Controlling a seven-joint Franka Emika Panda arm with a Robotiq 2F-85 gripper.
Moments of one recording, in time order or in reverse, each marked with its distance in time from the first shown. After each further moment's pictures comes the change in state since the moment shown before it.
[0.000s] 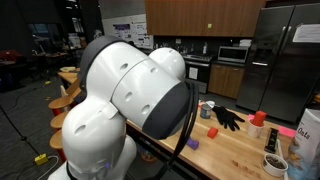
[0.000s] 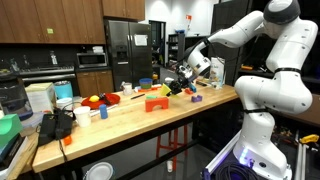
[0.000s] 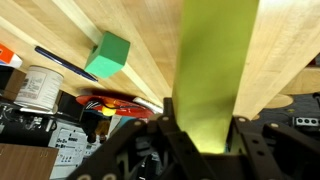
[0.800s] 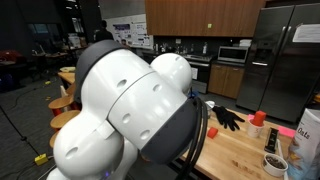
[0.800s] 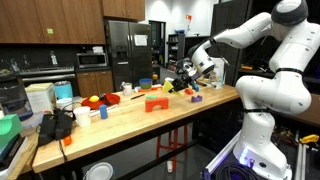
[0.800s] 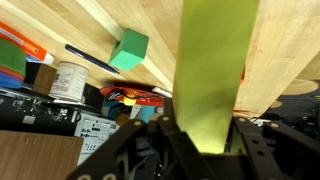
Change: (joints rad) arm -0.104 -0.080 0.054 -0.026 0.028 0.033 -0.005
